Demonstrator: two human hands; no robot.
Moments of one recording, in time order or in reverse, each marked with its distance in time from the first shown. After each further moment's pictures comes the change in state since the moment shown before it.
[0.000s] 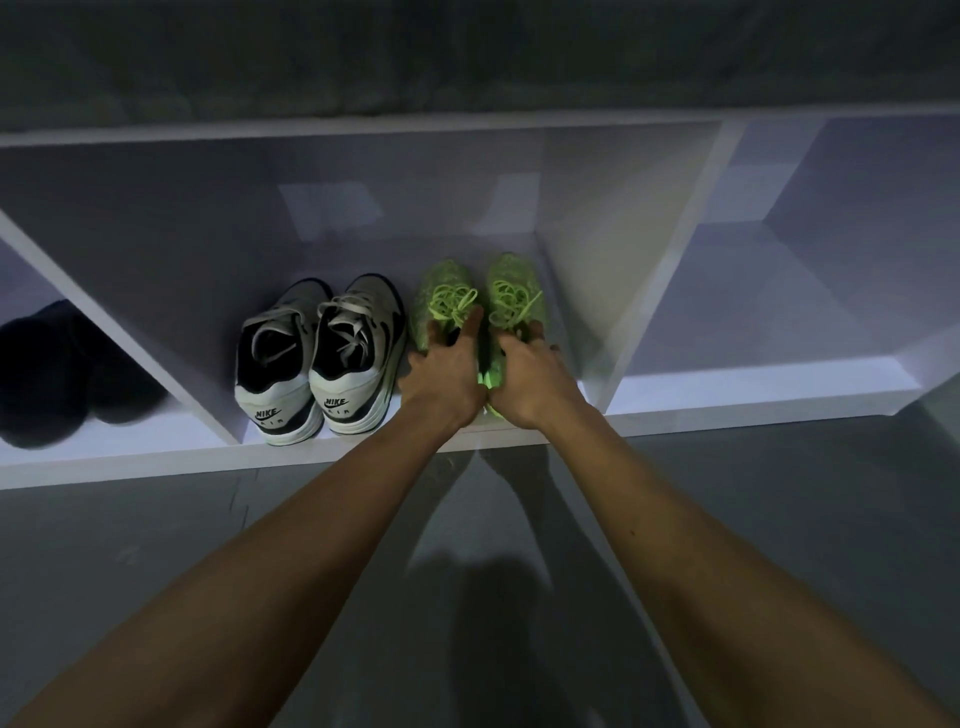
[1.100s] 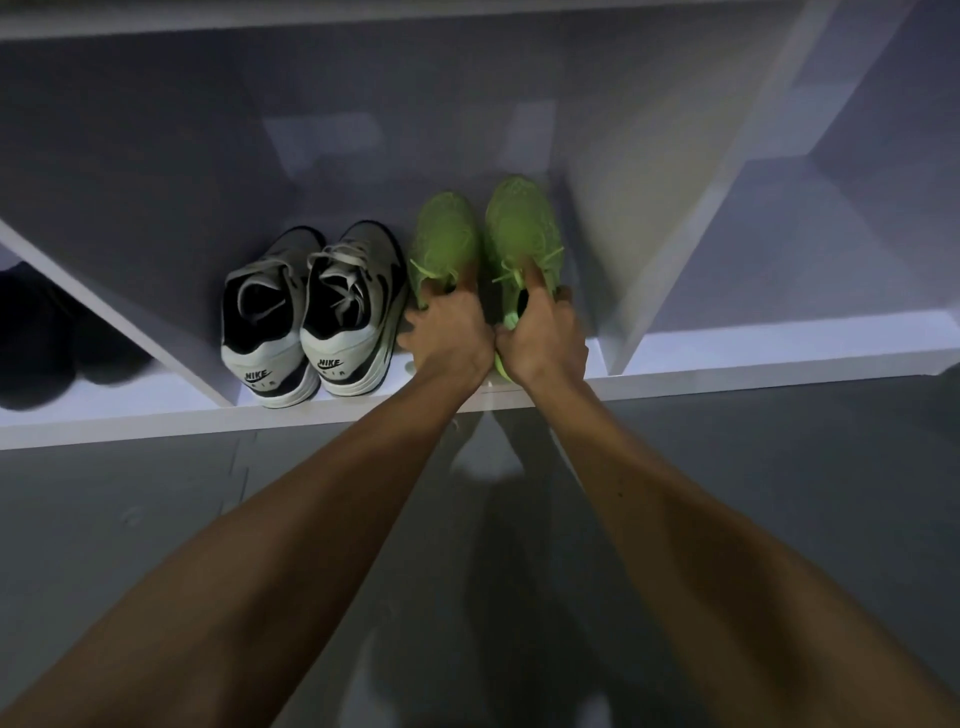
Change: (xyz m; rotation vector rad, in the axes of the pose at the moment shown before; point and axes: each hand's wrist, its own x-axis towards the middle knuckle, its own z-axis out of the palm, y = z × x) left_hand 0.012 0.016 0.013 -0.130 0.152 -0.174; right_hand 0.010 0.000 0.021 0.247 0.254 0.181
